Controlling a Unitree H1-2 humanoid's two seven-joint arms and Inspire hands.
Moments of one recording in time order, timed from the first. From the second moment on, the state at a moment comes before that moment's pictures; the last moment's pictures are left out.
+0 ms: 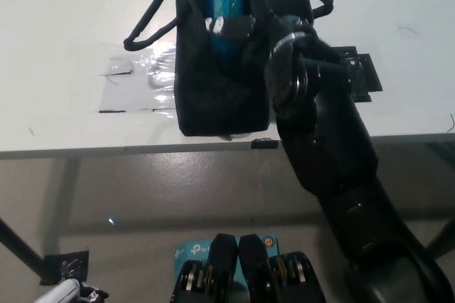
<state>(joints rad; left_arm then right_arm) 0.12 0.33 0.13 -0.45 0.68 0.45 -0.94 -0.99 0.11 0.17 0.26 -1.16 0.46 0.34</state>
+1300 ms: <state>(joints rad) 0.16 0.31 0.13 -0.45 0.67 0.45 -0.94 -0.04 -0.06 -0.22 -0.29 -0.80 0.29 0.44</state>
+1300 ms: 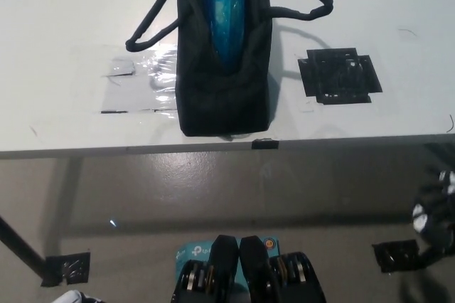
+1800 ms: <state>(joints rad) 0.16 0.31 0.14 -0.45 0.67 0.45 -0.91 0.06 -0.06 -0.26 0.04 -0.64 0.04 0.30</state>
